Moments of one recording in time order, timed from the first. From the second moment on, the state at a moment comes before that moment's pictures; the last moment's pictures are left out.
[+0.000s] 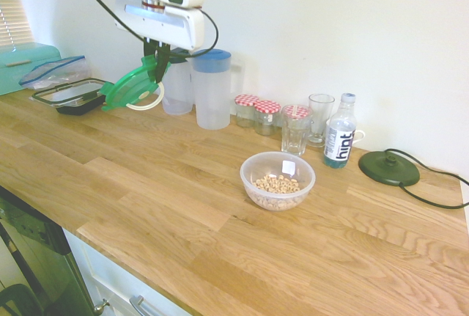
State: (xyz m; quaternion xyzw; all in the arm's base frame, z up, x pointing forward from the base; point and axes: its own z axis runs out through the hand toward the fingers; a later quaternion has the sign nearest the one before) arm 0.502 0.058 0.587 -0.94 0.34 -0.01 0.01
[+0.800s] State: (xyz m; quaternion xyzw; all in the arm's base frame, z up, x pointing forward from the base) arm 0.542 -0.022 0.609 -0.86 0.31 -0.19 -0.37
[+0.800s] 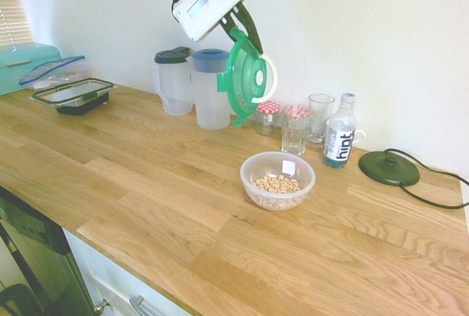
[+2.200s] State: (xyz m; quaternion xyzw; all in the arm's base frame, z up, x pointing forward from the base) arm 0.491 -0.037 0.428 -0.69 0.25 -0.28 -0.62
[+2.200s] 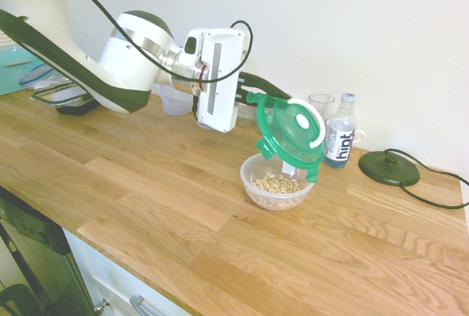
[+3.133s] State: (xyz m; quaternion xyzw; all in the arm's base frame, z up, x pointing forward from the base) arm 0.524 -0.009 0.352 -0.64 0.22 -0.28 -0.68
